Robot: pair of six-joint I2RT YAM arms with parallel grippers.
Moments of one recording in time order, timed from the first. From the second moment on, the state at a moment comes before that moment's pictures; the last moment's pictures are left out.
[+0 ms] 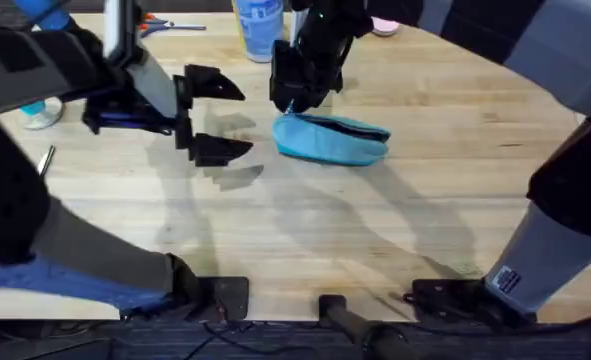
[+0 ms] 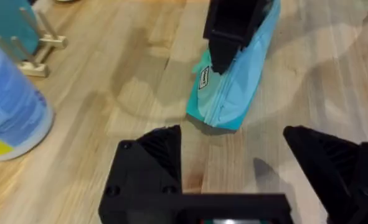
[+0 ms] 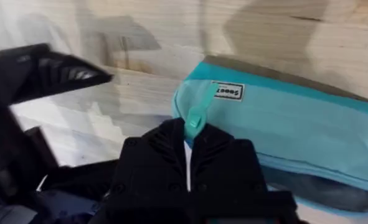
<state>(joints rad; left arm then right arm) 0.31 1.73 1.04 -1.06 1.16 1.79 0.68 2.02 1.86 -1.12 -0.15 0.68</state>
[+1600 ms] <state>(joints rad) 0.04 1.87 1.04 -0.66 1.25 1.44 0.68 2.02 1.86 -1.11 -0.15 0.68</state>
